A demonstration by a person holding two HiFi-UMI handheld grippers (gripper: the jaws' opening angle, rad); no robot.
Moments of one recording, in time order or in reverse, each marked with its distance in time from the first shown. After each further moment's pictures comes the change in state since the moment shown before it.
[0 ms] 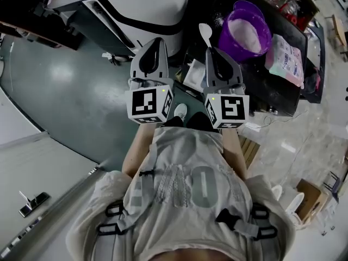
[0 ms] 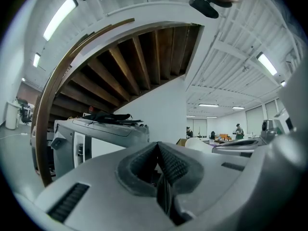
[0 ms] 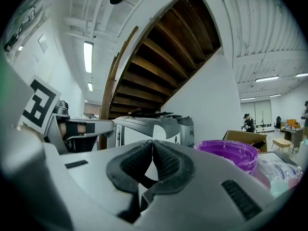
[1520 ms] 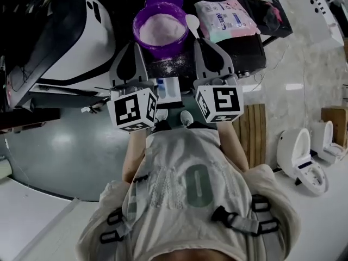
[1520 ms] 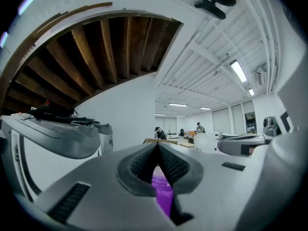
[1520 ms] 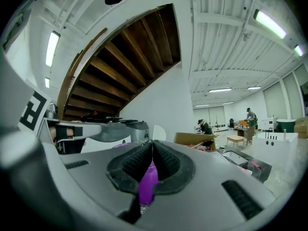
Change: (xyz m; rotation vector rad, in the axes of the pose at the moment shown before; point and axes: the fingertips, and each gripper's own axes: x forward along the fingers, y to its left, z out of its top) left arm 0.082 -0.166 0.002 0.039 0.024 -0.371; right arm -0.105 -0.169 -0.001 0.094 -0.049 -0.486
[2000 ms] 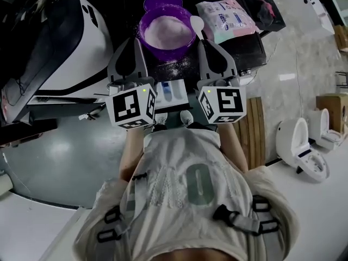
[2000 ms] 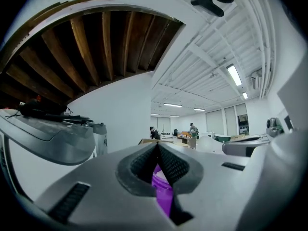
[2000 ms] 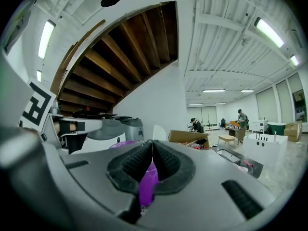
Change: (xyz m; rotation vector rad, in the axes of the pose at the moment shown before) left arm 0.026 0.033 0.003 -0.006 0.004 -0.095; right arm 0.017 0.014 -0.004 -0.009 0.036 -0.103
